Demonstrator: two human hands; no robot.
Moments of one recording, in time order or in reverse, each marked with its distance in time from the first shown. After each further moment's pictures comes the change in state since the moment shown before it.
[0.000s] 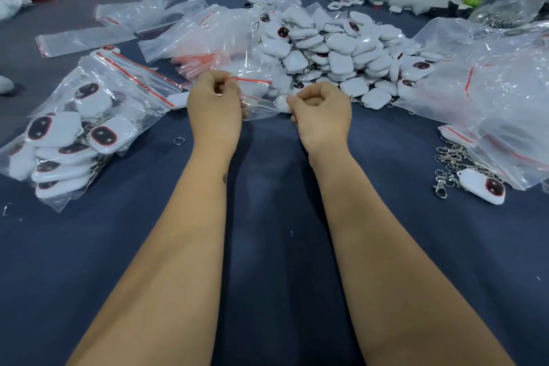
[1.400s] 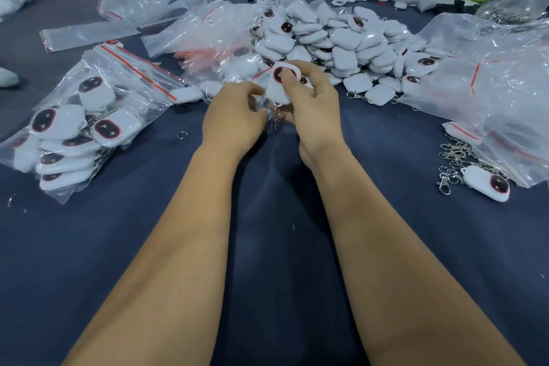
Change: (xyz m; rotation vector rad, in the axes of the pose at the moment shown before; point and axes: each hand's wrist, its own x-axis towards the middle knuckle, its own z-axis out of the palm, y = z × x) left_hand -0.002 -0.012 -0.001 0.613 -0.309 0.219; right_hand -0.013 -0.009 0.008 0.481 -0.260 -0.008
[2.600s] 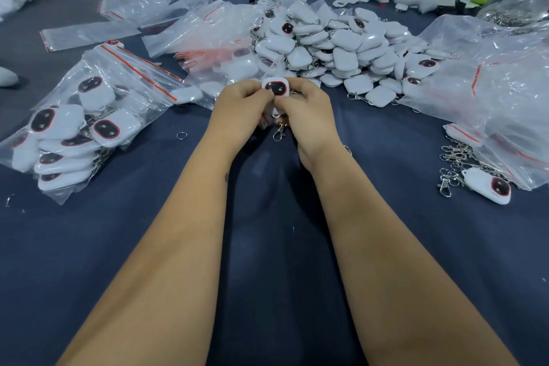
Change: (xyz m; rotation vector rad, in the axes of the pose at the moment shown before) left_hand 0.003 0.009 0.000 -0.606 -0.147 -0.178; right_hand 0.005 0.008 -0.001 -0.164 -0.005 0.134
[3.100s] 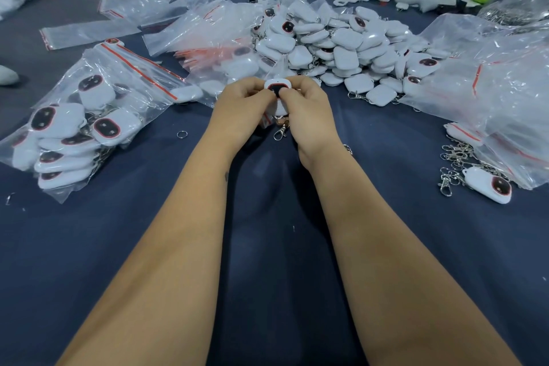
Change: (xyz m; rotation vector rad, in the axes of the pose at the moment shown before) left_hand -0.003 0.002 0.000 -0.002 -0.006 -0.006; right_hand -0.001 -0.002 0.003 -0.042 0.010 -0.001
